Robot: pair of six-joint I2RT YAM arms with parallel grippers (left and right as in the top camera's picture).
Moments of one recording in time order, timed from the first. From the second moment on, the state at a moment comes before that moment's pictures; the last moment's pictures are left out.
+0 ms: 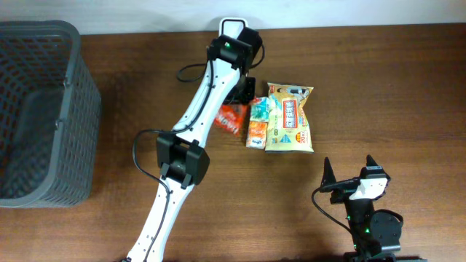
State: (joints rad) left arm -0.50 2.72 2.86 -1.61 0.01 -0.39; right arm 0.04 0.01 0.01 -0.08 0.01 0.02
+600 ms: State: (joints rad) left arm -0.37 2.63 3.09 -1.69 -0.01 -0.38; right arm 0.04 0.01 0.01 -0.08 0.01 0.02
